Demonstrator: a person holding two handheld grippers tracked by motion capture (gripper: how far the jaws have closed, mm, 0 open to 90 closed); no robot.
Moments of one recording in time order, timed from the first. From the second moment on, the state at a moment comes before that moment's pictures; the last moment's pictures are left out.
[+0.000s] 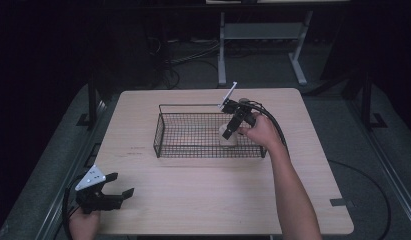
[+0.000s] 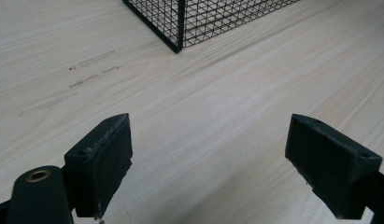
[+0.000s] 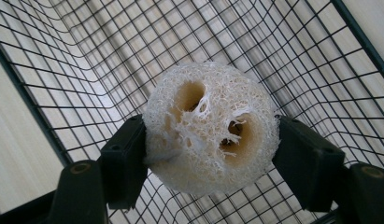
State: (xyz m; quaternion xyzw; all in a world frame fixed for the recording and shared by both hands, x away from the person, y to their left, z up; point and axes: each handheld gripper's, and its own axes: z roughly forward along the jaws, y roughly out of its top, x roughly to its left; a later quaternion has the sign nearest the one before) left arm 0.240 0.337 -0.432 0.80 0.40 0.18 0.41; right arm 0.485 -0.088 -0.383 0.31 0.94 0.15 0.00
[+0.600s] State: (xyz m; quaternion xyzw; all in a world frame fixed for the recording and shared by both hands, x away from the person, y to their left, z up) left arm 0.239 0.337 -0.431 0.80 0.40 0.18 0.41; right arm 0.485 -0.087 -0.384 0.31 0.94 0.14 0.00
